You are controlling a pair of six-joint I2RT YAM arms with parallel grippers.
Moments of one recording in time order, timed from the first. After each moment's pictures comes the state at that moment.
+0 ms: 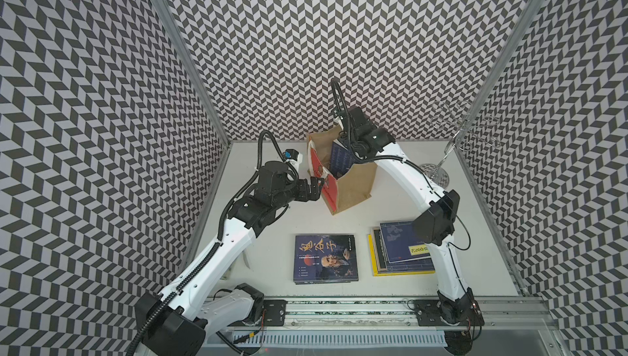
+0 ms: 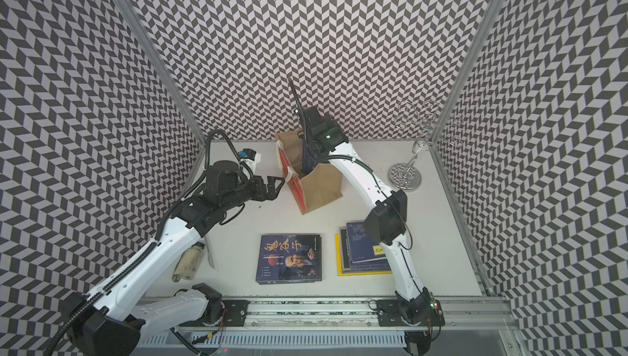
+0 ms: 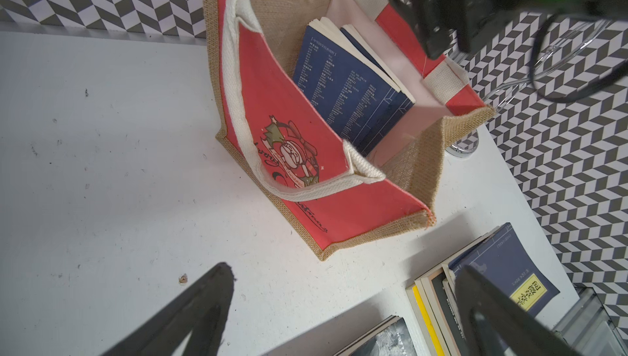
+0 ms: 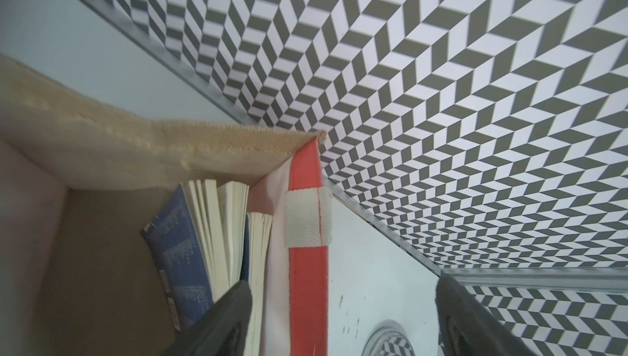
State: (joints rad) left arm -0.45 1.11 1.05 -0.42 0.12 -0.35; right arm 0.63 2.19 2.41 -0.80 0.57 -0.38
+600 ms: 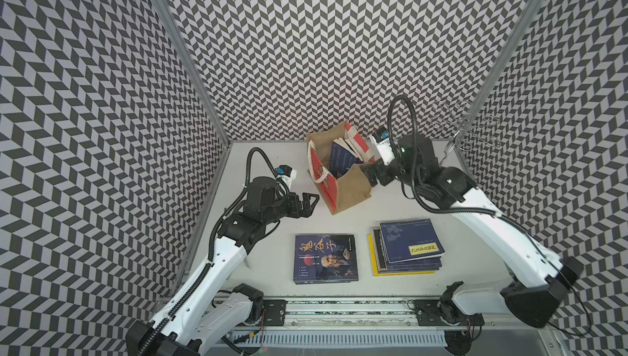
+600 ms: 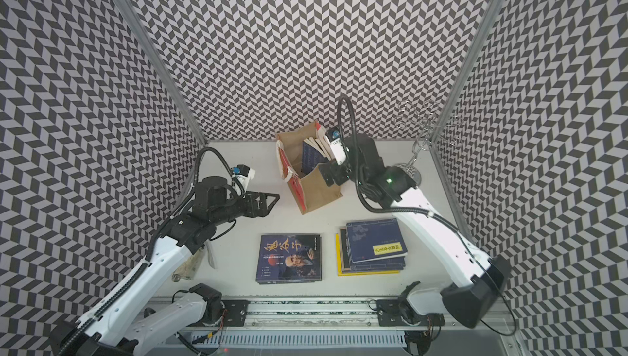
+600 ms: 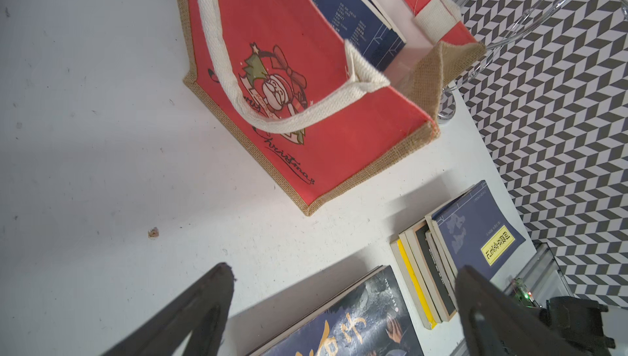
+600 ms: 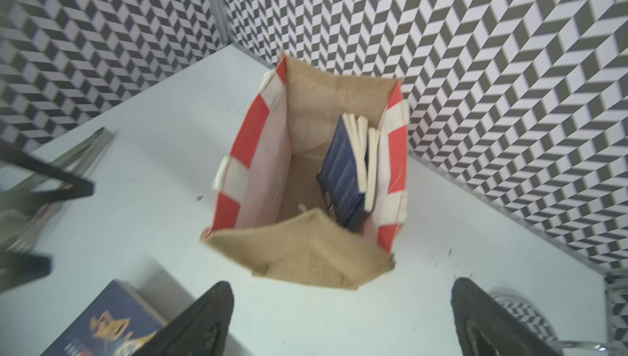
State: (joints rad) left arm -0.39 0.94 0.85 -0.44 0.31 -0.37; right arm 0.65 1.28 1.38 -0.60 0.07 -0.06
